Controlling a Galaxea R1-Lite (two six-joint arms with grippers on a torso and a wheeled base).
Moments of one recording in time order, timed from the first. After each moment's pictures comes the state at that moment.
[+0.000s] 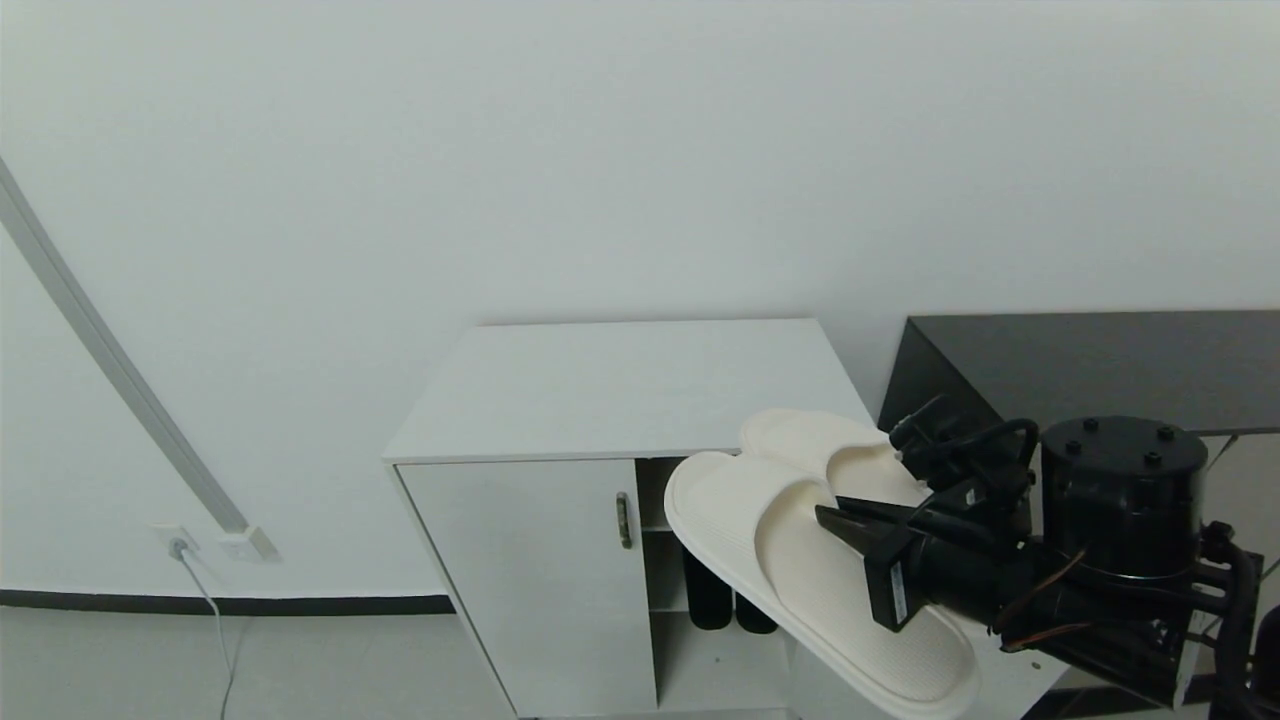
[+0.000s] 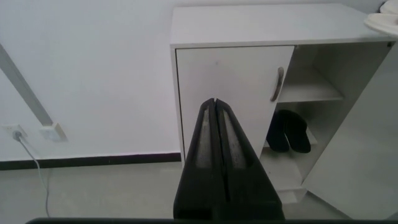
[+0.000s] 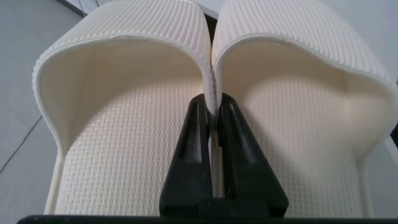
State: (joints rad) left arm 0.00 0.00 0.00 0.01 0.02 0.02; right arm 0.72 1.63 -0.55 -0.81 -0.06 -0.03
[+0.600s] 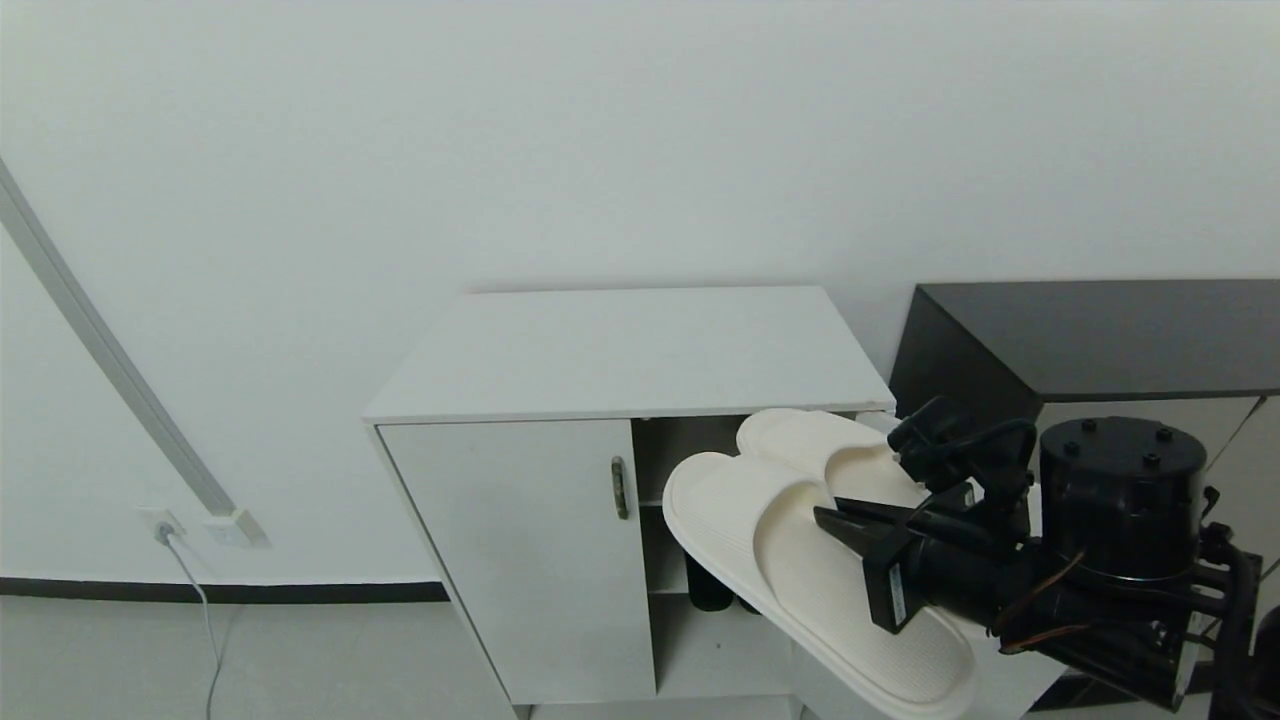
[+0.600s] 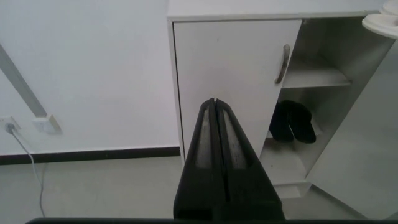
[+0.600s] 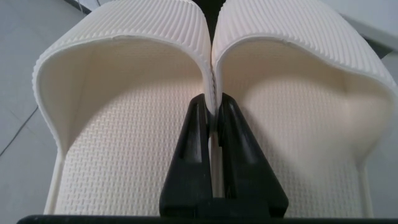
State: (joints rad) left arm 0.00 0.00 0.00 0.01 0.01 0.02; right arm 0.73 1.63 -0.55 -0.81 -0.06 -0.03
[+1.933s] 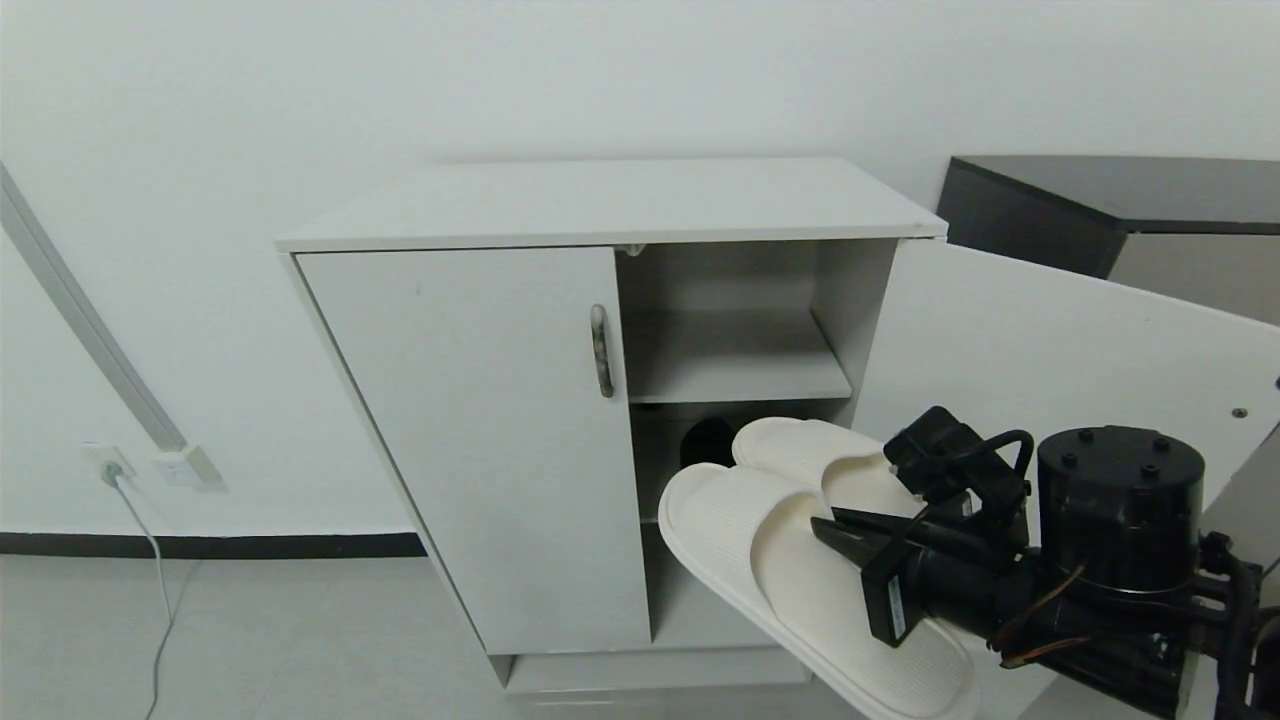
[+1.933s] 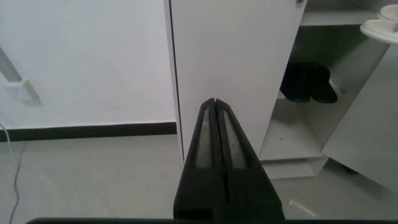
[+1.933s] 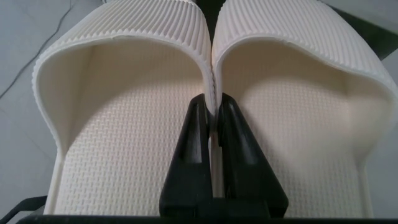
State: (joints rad) left arm 0.00 0.00 0.00 0.01 0.01 0.01; right arm 0.74 1.63 -0.54 -0.81 -0.06 -0.03
